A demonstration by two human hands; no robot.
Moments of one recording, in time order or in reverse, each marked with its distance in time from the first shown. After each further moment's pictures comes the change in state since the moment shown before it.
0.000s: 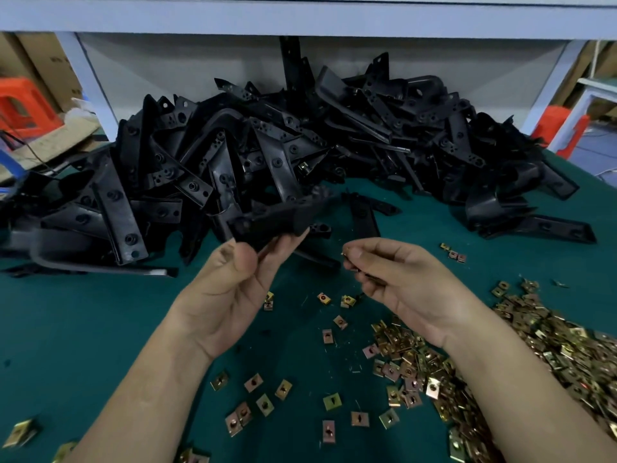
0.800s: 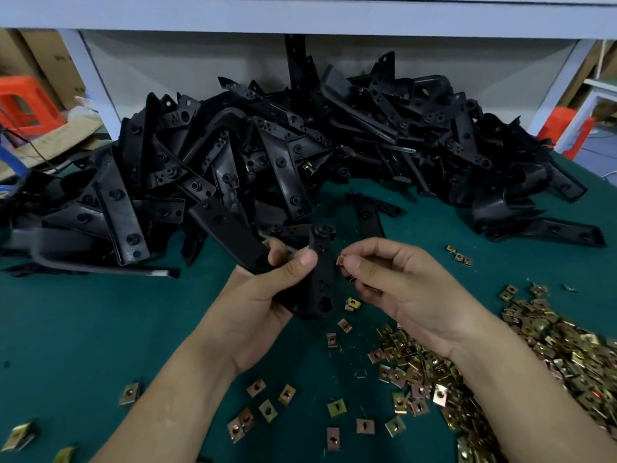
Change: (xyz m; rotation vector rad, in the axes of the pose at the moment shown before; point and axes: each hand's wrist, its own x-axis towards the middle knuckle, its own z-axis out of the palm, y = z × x) left_hand -0.002 -0.024 0.009 0.205 0.067 -0.065; right_hand -0.004 -0.001 0.007 -0.074 -0.146 -0.073
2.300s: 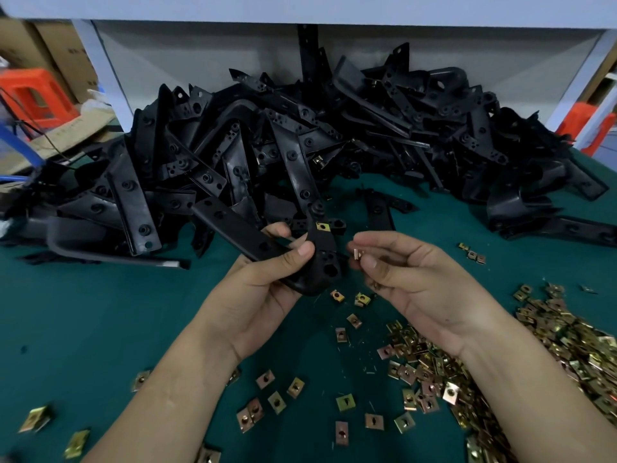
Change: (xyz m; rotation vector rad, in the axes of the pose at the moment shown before) left_hand 0.002 0.007 -0.002 -0.141 0.066 -0.016; right_hand 0.002 0.004 -0.003 0.140 0.033 -0.024
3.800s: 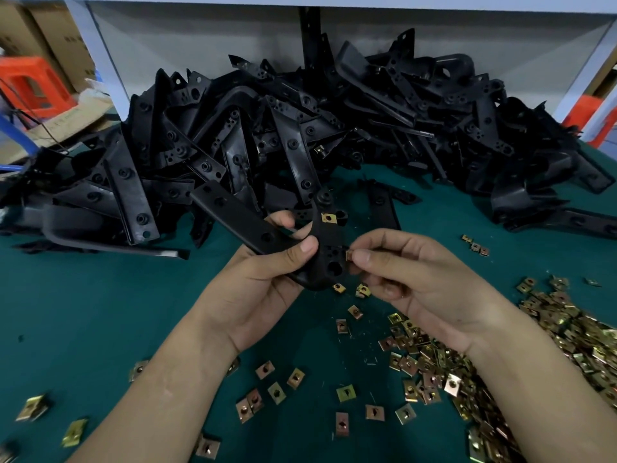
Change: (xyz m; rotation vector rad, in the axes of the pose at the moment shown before) left_hand 0.001 -0.003 -0.007 0.044 -0.129 0.015; right_hand -0.005 -0.005 0.004 -0.125 -0.127 0.087
